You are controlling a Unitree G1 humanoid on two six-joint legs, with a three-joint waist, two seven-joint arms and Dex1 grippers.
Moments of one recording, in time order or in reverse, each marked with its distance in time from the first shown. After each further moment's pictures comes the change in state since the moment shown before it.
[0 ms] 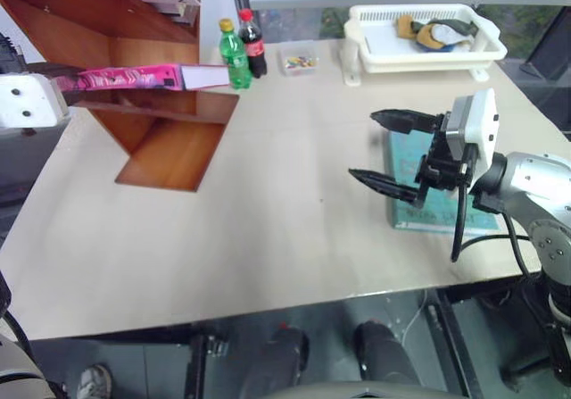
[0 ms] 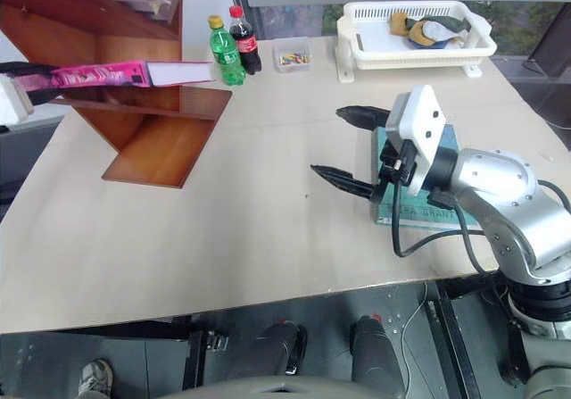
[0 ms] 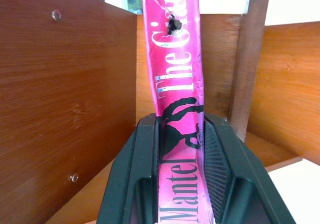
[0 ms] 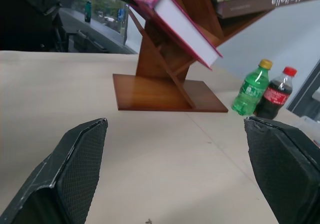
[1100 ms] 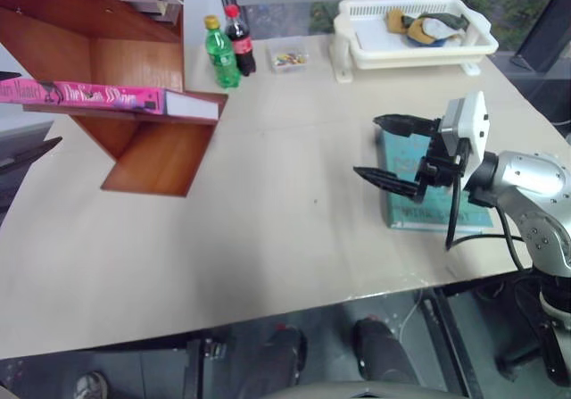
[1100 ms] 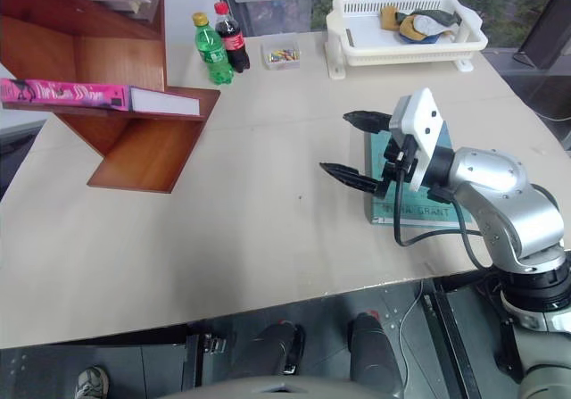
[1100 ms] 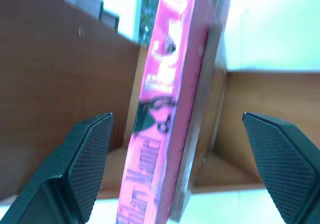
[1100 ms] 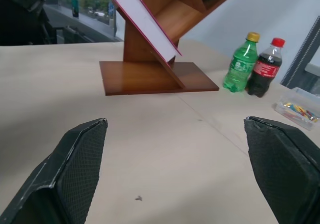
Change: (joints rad) left arm 0.559 0.040 0.404 -0.265 -0.675 0.039 -0.406; right arm -0.026 0.039 0.014 0.160 -0.070 -0.055 0.110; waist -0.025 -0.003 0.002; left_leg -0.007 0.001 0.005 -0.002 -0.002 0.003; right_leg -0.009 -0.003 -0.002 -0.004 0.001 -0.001
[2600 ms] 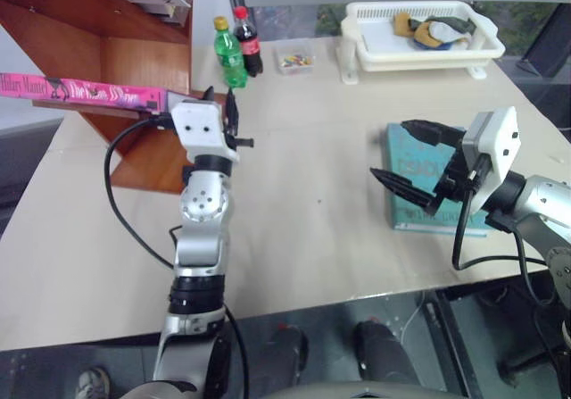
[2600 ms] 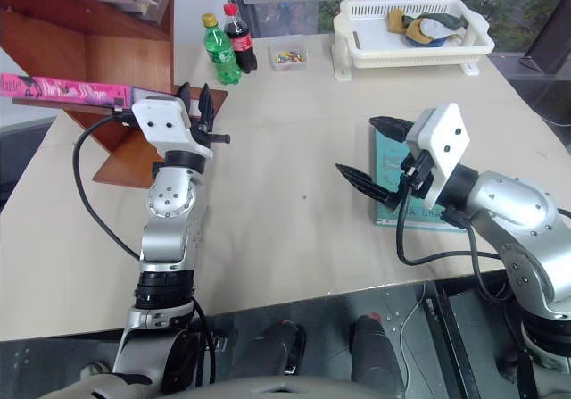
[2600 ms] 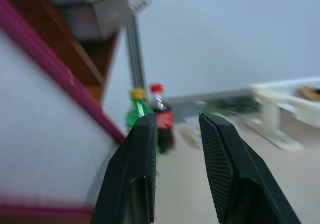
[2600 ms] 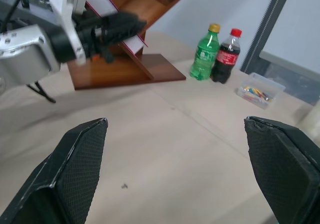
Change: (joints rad) left arm 0.158 -1.118 -0.290 -1.015 0.350 1.042 1.298; right arm 0.186 -0.031 -0.133 -0.272 0.077 0.132 -0.248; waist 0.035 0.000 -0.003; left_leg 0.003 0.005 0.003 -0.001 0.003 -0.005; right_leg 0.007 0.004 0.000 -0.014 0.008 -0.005
